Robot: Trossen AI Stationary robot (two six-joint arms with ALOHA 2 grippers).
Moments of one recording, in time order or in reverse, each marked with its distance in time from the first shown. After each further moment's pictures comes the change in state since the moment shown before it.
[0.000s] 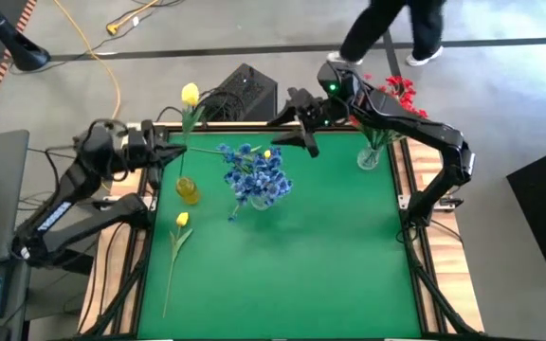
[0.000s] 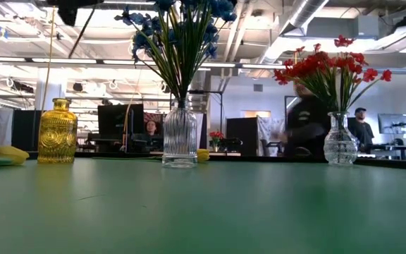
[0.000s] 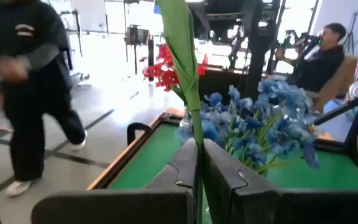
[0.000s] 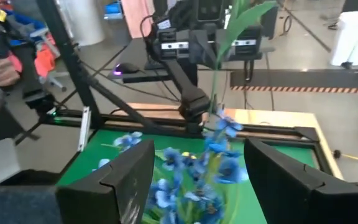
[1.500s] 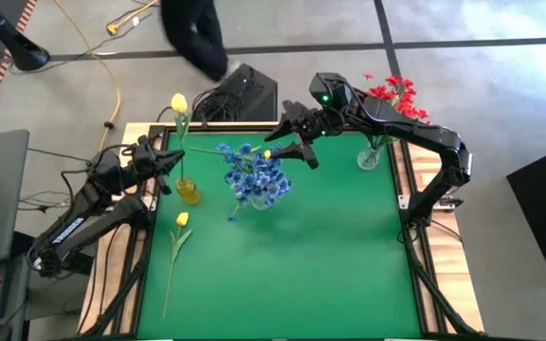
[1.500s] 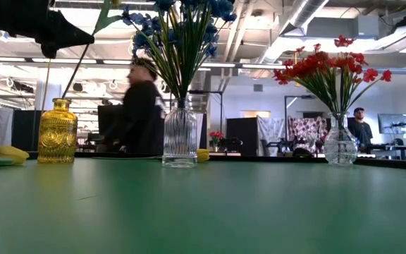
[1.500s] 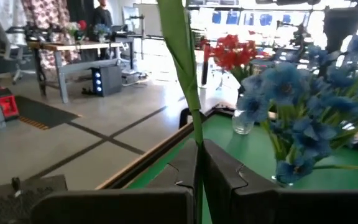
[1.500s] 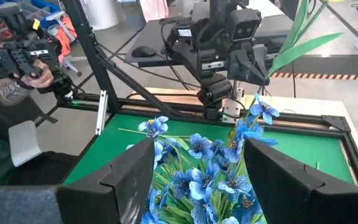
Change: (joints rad) left arm 0.000 -0.286 -0.330 0.070 -0.254 -0.026; right arm 0.064 0.010 0.000 -0.058 0.003 -0.022
